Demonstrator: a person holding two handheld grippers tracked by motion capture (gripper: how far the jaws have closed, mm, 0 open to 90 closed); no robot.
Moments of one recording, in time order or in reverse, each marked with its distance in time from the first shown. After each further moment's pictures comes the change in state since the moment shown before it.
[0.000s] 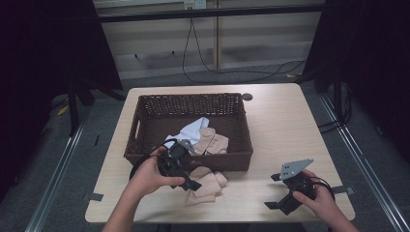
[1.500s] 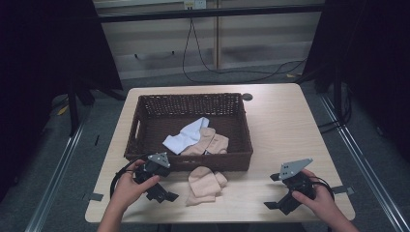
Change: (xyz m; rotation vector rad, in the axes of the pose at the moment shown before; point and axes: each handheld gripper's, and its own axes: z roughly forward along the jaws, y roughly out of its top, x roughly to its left) left arm 0.027 -0.081 0.003 -0.070 0.001 0.012; right arm 0.001 0.002 0.001 0.003 0.000 -0.006
